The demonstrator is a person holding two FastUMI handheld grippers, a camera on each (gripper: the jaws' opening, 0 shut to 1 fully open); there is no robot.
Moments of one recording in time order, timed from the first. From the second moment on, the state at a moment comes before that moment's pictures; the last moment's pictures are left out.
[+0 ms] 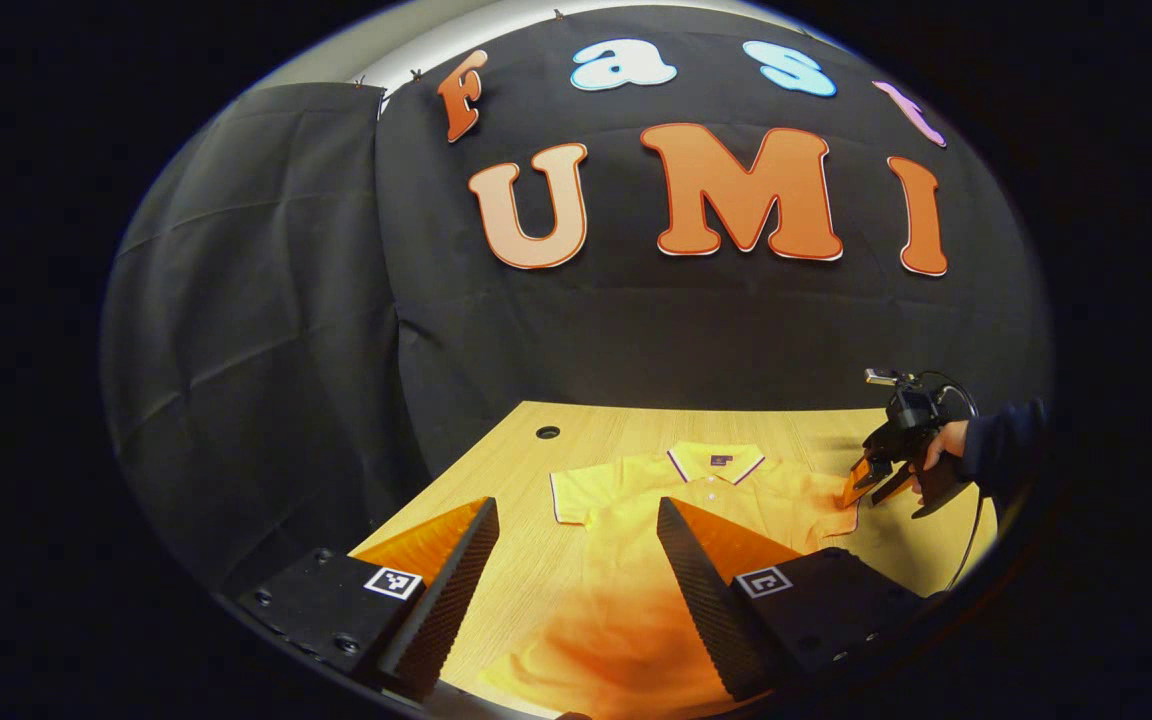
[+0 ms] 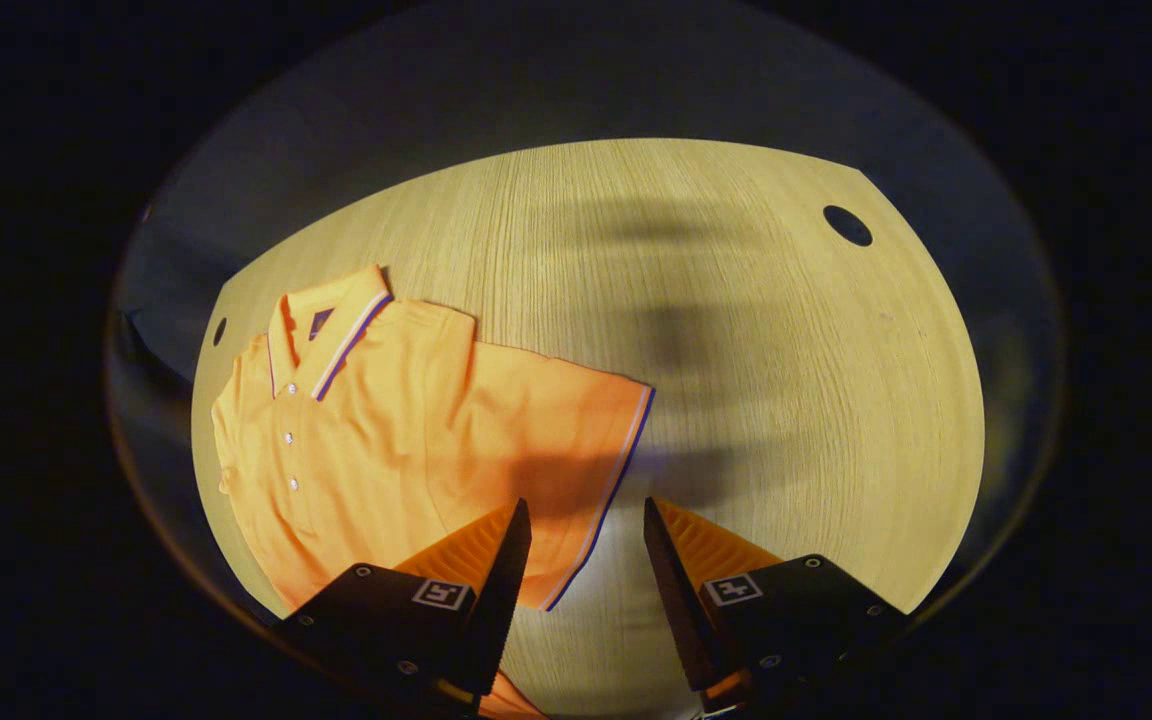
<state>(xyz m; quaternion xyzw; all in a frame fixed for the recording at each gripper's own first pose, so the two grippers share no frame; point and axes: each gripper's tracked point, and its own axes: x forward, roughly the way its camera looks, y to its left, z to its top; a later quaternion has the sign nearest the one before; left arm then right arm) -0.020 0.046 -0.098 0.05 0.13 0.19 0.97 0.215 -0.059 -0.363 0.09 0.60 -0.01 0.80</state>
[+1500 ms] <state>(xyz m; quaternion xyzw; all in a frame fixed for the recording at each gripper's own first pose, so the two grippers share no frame) -0.001 0.050 -0.125 0.02 0.18 0.18 0.97 0.254 0.053 -0.294 0.21 0.56 0.16 0.78</state>
